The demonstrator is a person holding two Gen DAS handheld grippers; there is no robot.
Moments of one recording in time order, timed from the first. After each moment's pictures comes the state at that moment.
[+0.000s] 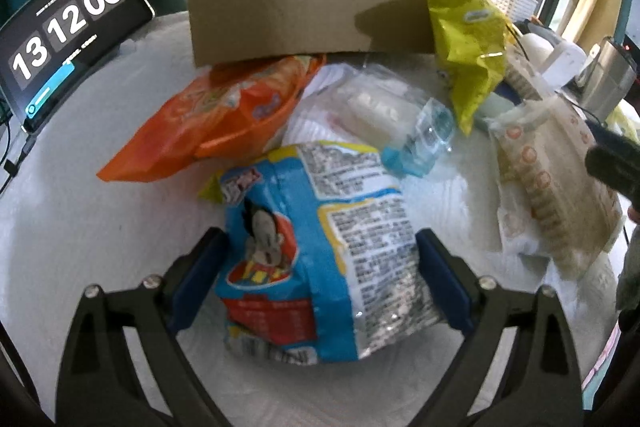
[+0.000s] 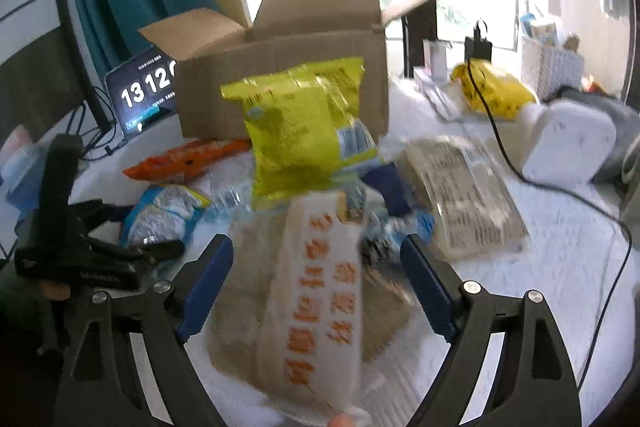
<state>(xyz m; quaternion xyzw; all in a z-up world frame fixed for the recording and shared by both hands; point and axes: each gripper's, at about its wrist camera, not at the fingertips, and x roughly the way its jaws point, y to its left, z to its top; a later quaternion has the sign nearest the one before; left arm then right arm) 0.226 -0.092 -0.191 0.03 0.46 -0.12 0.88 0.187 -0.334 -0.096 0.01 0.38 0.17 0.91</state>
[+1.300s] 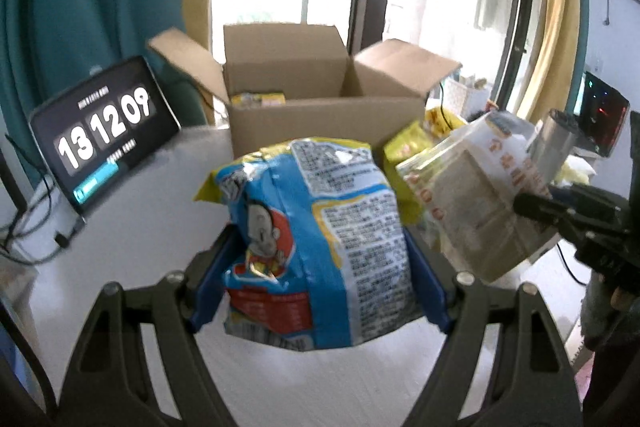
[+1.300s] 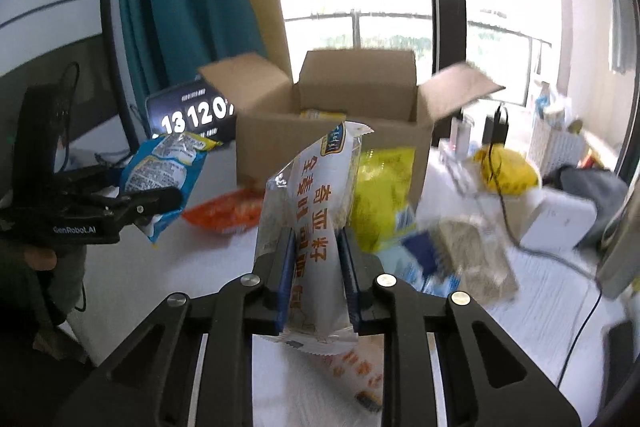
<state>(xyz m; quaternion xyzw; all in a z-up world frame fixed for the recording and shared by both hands) 0.183 -0.046 -0.074 0.01 0.30 -0.16 0.94 0.155 -0.286 -0.020 -0.04 0.29 0.19 0.94</state>
